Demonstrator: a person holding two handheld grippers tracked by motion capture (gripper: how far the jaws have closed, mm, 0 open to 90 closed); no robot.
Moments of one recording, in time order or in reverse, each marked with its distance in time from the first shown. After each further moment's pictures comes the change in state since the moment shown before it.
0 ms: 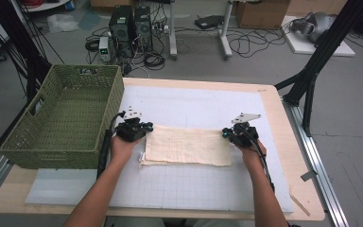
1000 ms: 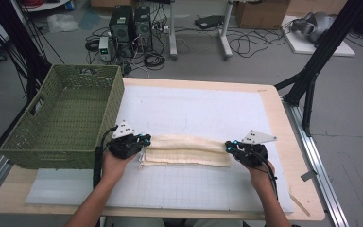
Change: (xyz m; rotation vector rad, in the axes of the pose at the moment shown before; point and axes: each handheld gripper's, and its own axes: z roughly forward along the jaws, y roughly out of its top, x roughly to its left) left arm -0.027 -0.031 -0.044 -0.072 -0.080 0.053; right arm 0.034 -0.037 -0.051 -0.161 0.083 -0.019
